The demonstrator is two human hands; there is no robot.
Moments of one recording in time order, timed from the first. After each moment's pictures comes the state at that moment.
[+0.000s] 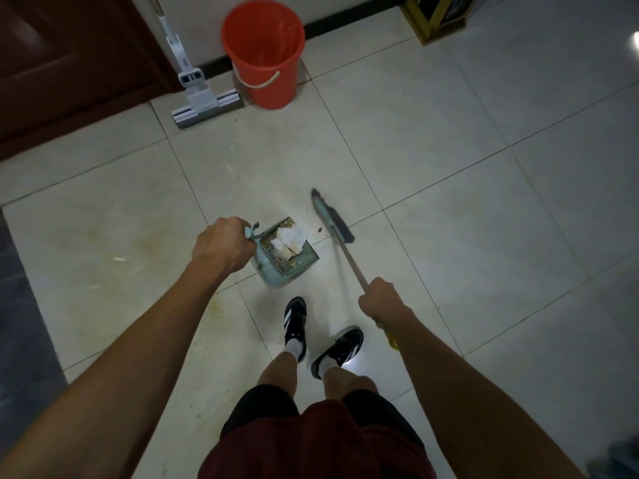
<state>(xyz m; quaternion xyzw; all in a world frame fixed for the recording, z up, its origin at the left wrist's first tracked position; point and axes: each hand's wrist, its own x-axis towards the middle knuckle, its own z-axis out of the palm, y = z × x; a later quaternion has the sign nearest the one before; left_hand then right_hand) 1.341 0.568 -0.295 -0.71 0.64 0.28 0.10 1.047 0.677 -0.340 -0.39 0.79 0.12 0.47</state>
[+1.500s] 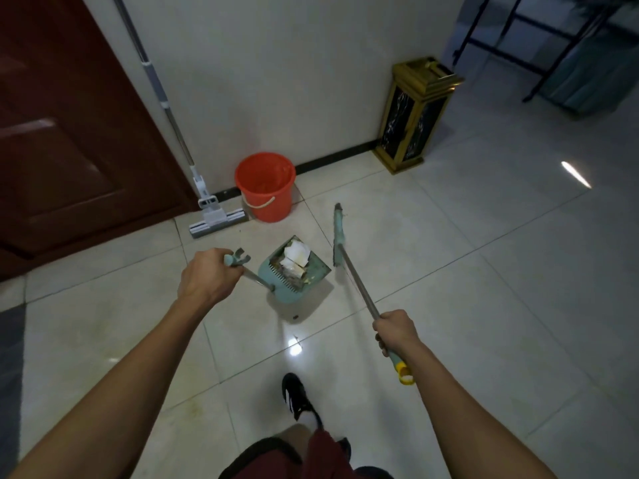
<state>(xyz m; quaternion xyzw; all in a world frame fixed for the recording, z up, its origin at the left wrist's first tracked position) 1.273 0.524 -0.150 -0.77 0.59 0.22 -0.11 0.922 0.609 -0.229 -0.32 0.80 -0.16 0.49</state>
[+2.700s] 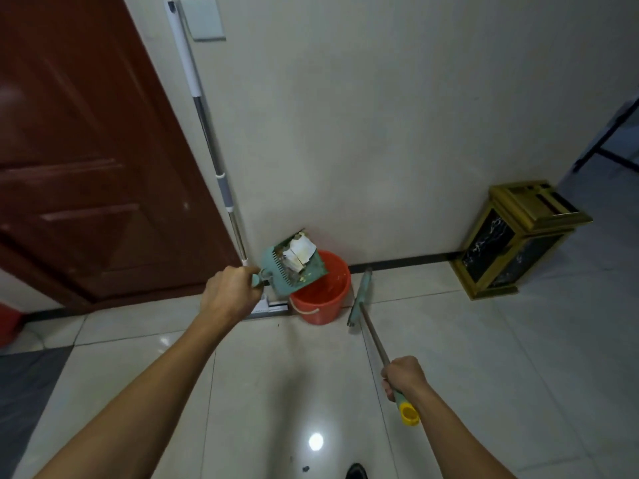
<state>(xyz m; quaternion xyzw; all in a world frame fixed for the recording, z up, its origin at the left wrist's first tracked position) 1.283 0.156 -0.094 -0.80 0.59 0.02 -0.08 0.935 0.152 -0.247 -0.35 0.74 -0.13 0.55</state>
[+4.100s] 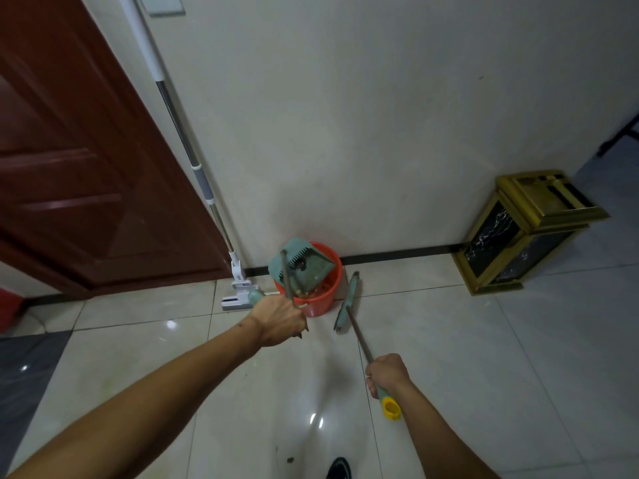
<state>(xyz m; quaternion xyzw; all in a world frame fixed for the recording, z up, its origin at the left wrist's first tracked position) 1.149 0.094 -0.136 -0.49 0.82 -0.04 0.29 0.897 0.092 -0.271 -0.39 0.71 -0.08 0.59</state>
